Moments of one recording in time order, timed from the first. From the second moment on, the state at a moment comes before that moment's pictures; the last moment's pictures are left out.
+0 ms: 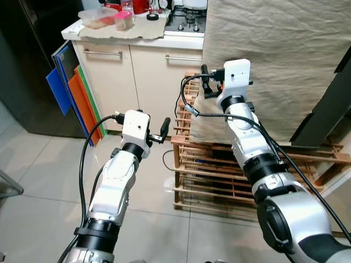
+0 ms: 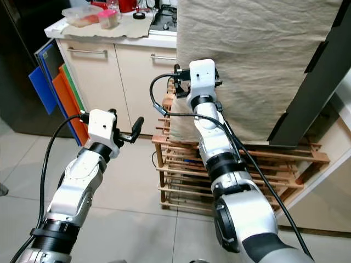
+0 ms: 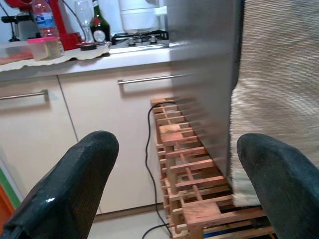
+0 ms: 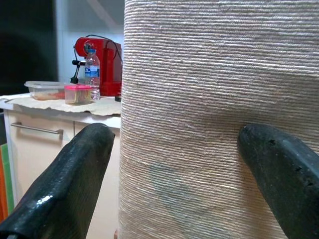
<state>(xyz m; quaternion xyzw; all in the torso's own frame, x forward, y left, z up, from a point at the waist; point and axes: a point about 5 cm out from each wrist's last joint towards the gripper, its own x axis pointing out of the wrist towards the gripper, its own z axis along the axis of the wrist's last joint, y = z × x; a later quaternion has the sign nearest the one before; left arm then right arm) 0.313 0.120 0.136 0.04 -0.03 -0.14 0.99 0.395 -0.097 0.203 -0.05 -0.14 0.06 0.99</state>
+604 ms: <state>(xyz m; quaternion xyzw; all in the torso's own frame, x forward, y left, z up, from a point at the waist) 0.320 0.098 0.130 0.01 0.00 -0.18 0.98 0.346 -0.125 0.148 0.00 -0.12 0.05 0.99</state>
